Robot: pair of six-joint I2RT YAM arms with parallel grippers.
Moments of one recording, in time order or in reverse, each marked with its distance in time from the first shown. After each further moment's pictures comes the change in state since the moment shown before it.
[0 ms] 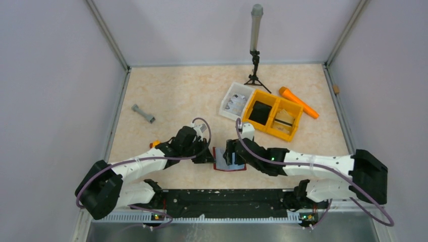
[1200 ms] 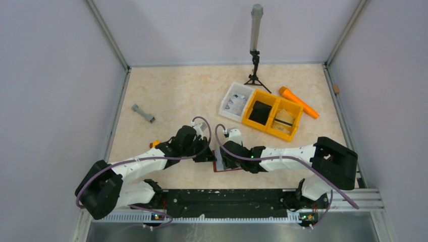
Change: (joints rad) left arm 0.000 0.000 0.000 0.037 -0.003 -0.002; right arm 0.000 0.351 0.074 0.035 -0.050 -0.023
